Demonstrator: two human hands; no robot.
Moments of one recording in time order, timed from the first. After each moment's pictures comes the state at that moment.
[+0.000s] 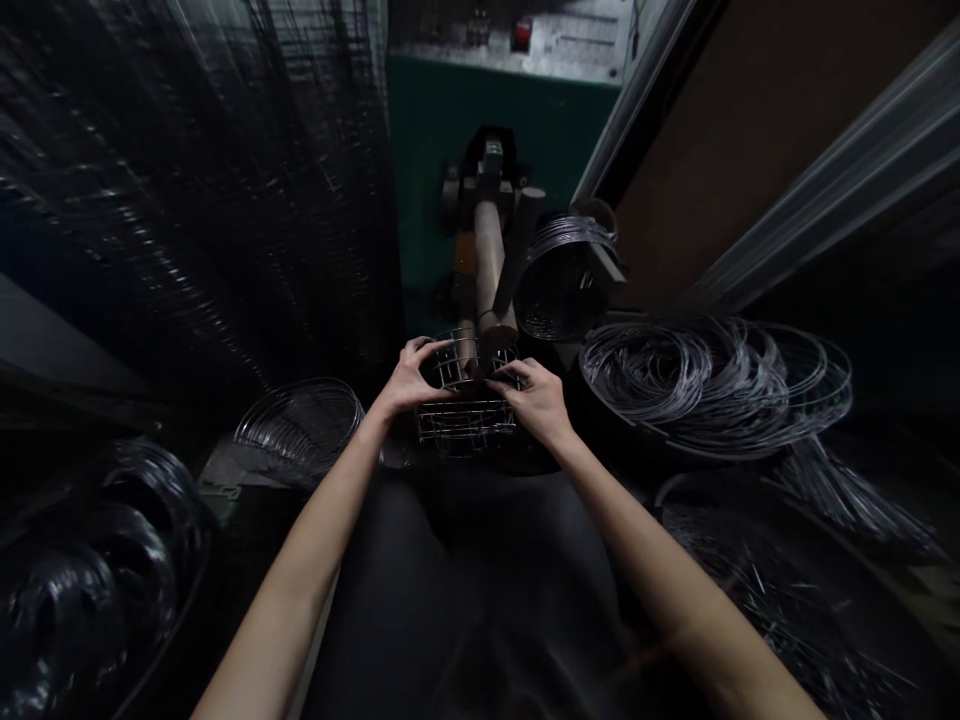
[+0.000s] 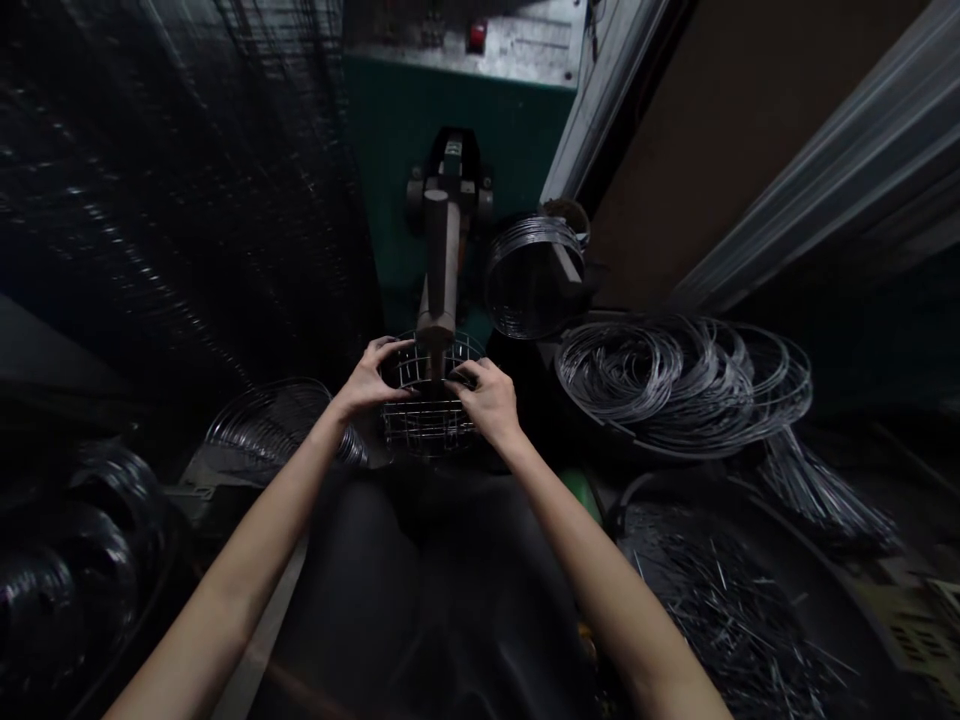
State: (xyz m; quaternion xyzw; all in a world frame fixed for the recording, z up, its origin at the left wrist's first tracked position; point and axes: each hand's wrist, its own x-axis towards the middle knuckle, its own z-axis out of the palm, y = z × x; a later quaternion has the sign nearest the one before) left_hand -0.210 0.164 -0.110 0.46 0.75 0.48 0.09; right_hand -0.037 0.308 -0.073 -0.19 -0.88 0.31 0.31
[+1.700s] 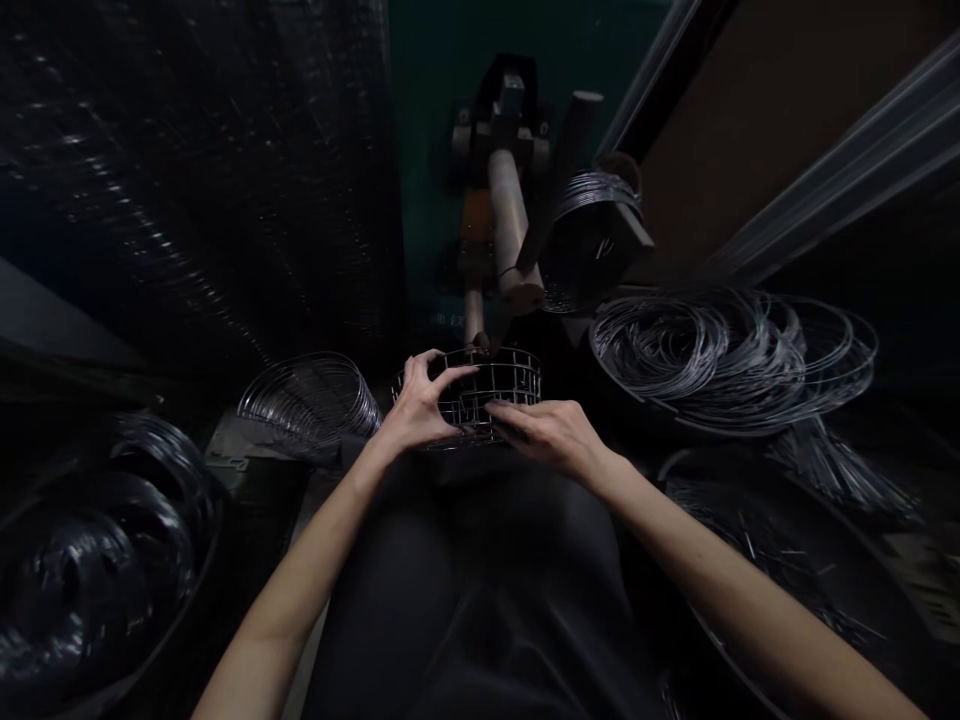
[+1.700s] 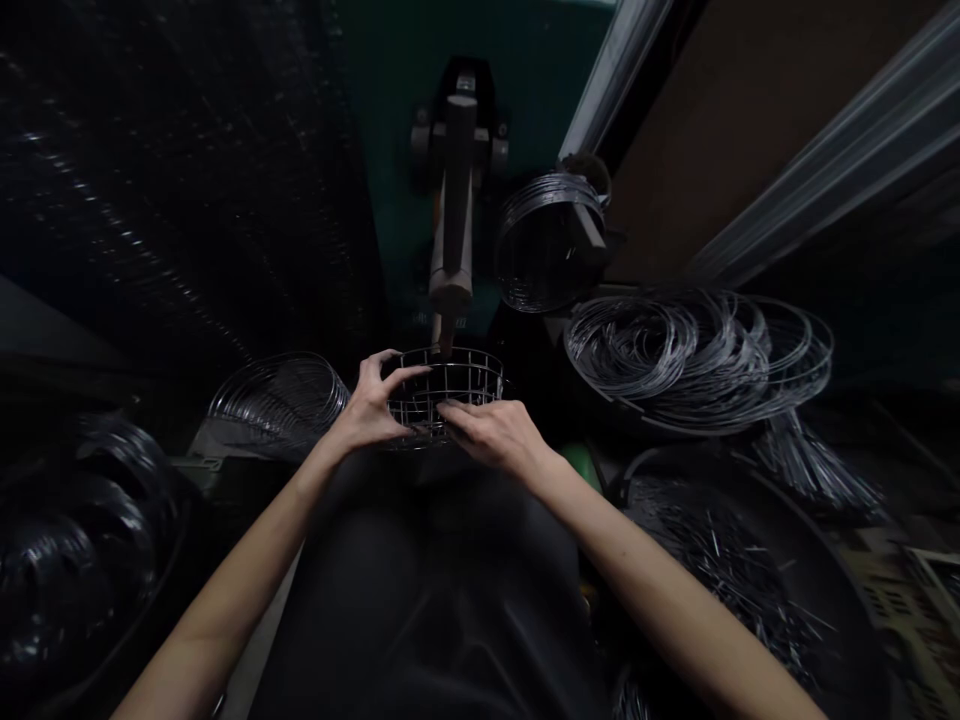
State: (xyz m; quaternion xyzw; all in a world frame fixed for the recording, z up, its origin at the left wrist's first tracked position) left_hand -0.141 0.118 -0.109 0.53 0.77 0.36 0.03; right_hand 0.024 0.278 -0.069 -0.01 -0.99 0.12 0.12
